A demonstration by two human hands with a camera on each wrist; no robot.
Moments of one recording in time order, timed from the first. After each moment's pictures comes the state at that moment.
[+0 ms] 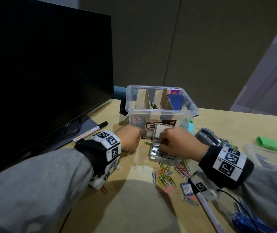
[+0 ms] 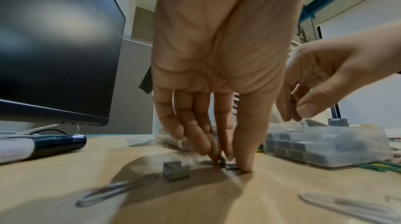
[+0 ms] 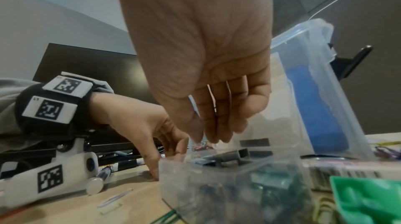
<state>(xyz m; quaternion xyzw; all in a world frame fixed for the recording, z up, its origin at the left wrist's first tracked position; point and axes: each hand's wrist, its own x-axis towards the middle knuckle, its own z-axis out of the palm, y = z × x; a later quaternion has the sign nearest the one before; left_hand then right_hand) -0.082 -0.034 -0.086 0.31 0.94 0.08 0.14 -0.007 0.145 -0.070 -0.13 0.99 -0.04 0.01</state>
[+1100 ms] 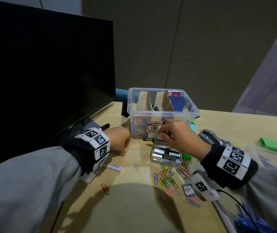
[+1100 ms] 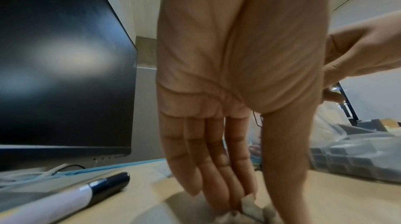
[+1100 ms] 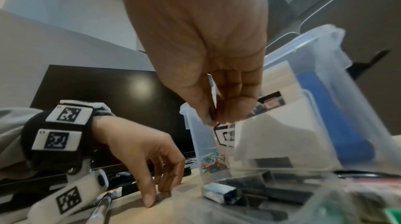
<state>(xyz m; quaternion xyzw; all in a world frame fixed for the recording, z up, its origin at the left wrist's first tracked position) -0.099 -0.067 -0.083 0.32 0.93 -0.01 0.18 -0.008 0.141 -0.060 -0.13 0.97 -0.15 -0.10</state>
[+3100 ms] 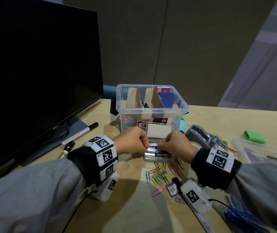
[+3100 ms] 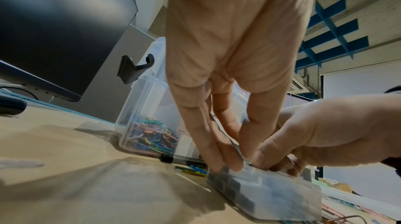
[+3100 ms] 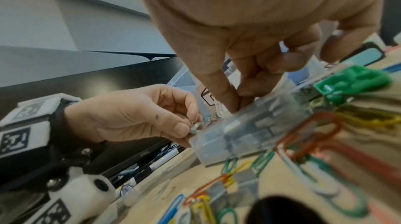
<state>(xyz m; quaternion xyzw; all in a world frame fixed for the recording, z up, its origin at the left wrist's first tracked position) -0.057 -0.018 -0.077 0.31 0.87 0.33 0.21 -0.007 0.148 -0.093 0.22 0.93 -0.27 0.05</state>
